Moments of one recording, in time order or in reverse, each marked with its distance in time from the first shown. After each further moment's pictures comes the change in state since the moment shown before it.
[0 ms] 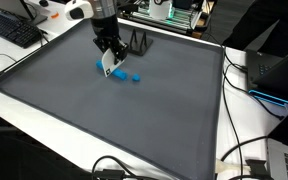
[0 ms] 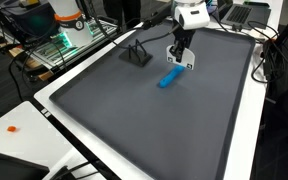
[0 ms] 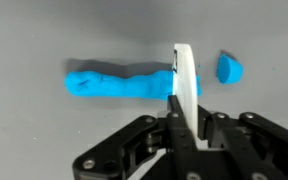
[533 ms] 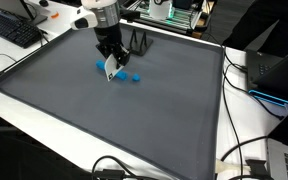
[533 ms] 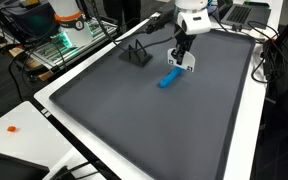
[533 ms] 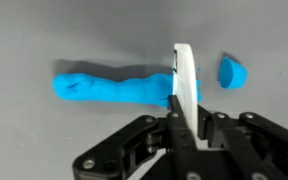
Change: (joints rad) arm 0.019 0.048 -0.004 0.031 -0.022 0.000 0.019
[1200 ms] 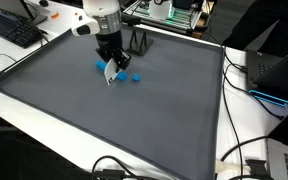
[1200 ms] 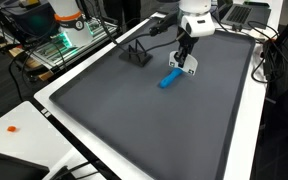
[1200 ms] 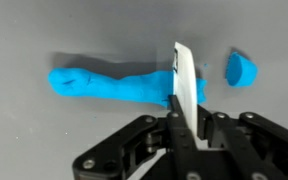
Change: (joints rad) arm 0.026 0.044 -0.015 0.042 -0.051 -0.001 0.031
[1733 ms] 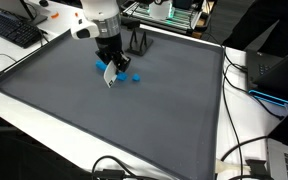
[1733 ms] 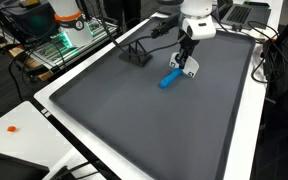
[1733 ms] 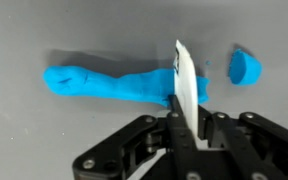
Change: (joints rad) arm 0.000 0.024 0.000 0.023 0.000 -0.003 0.001
